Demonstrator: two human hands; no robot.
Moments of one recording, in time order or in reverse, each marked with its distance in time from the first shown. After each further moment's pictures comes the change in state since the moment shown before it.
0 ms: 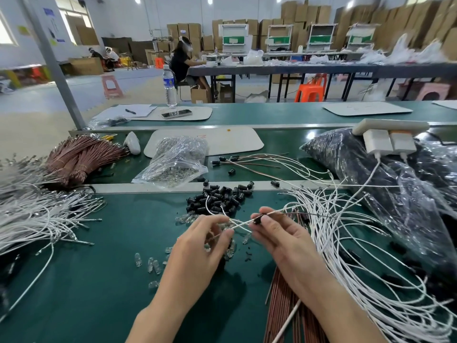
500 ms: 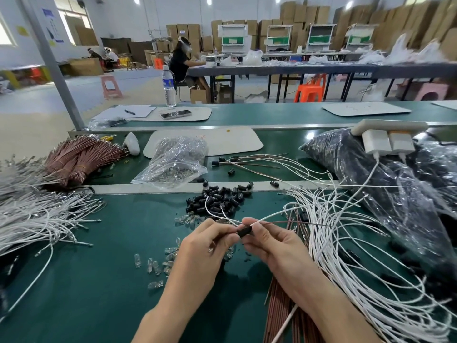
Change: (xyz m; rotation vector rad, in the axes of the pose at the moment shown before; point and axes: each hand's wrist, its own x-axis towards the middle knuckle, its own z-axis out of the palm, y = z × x) left_hand 0.002 0.008 0.004 -0.100 -0.032 -0.031; right_hand -0.002 0.011 0.000 -0.193 -0.120 0.060
